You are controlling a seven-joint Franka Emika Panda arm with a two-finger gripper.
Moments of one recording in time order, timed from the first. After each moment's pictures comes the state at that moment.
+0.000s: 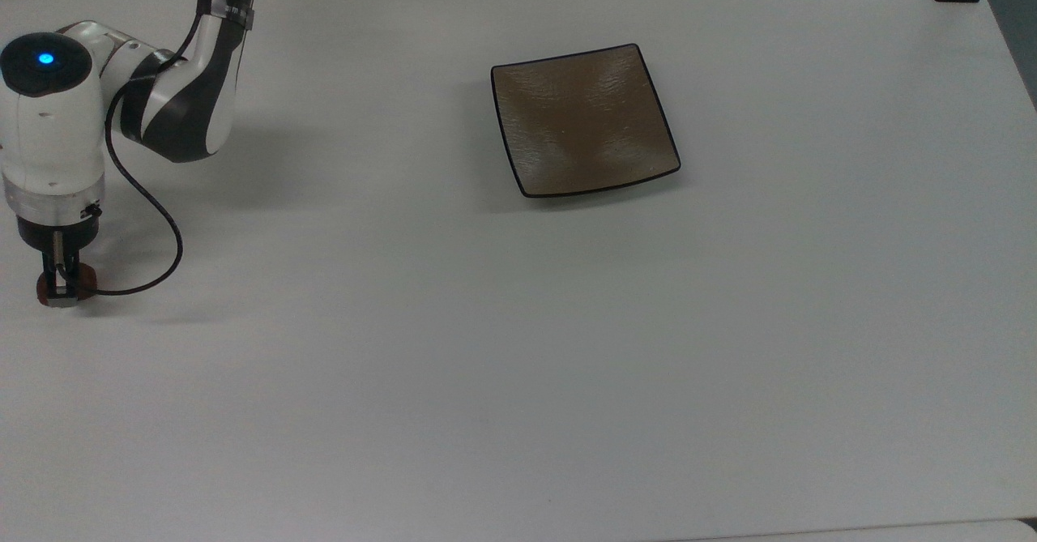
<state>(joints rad) -0.41 0.91 0.00 -1.14 -0.33 2.47 1.00</state>
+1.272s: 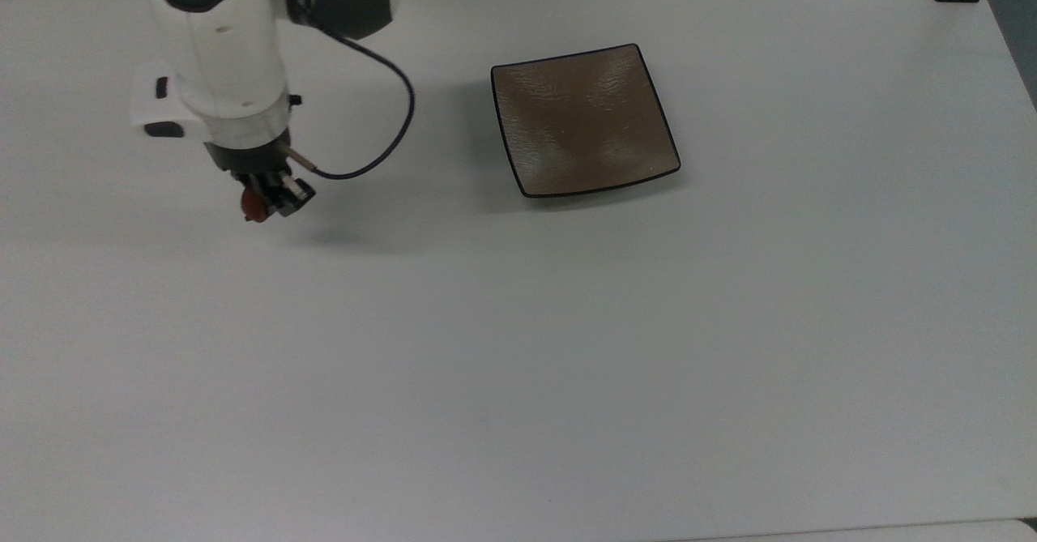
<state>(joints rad) -0.24 0.48 0.15 -1.45 -0.26 1.96 0.56</state>
